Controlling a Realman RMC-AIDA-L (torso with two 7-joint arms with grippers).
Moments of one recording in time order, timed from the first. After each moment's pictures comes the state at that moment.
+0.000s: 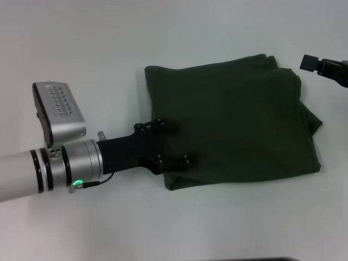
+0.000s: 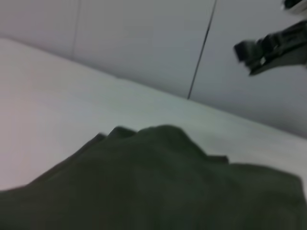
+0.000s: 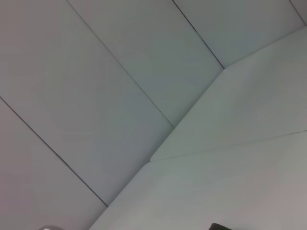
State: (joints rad) left arm -0.56 -2.18 0.87 0.19 1.81 1.25 -0.94; right arm 0.40 2.01 -0.41 -0.64 -1.98 -1.73 1.74
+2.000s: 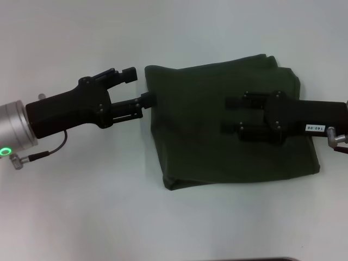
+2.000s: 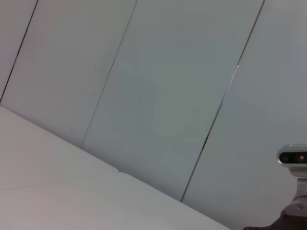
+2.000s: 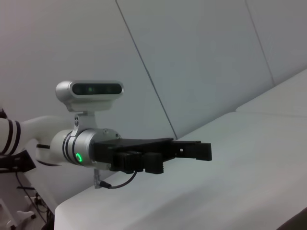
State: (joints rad) left arm -0.46 -2.15 0.63 0.53 1.86 1.65 -1.30; right arm 0.48 2.07 -0.63 -0.51 -2.01 -1.71 1.32
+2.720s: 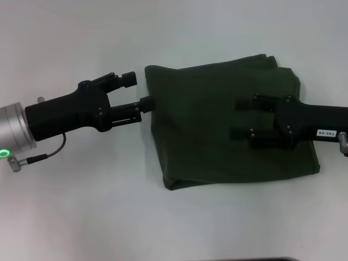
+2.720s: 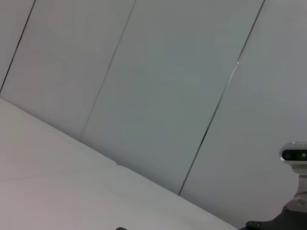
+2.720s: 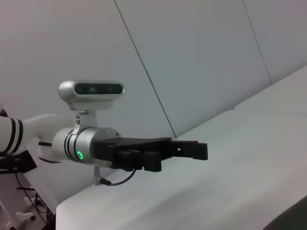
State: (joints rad) left arm -0.46 -2.14 0.63 0.53 1.88 1.66 -1.32; right arm 0.45 2.06 -0.62 -0.51 -2.01 -1.74 1.33
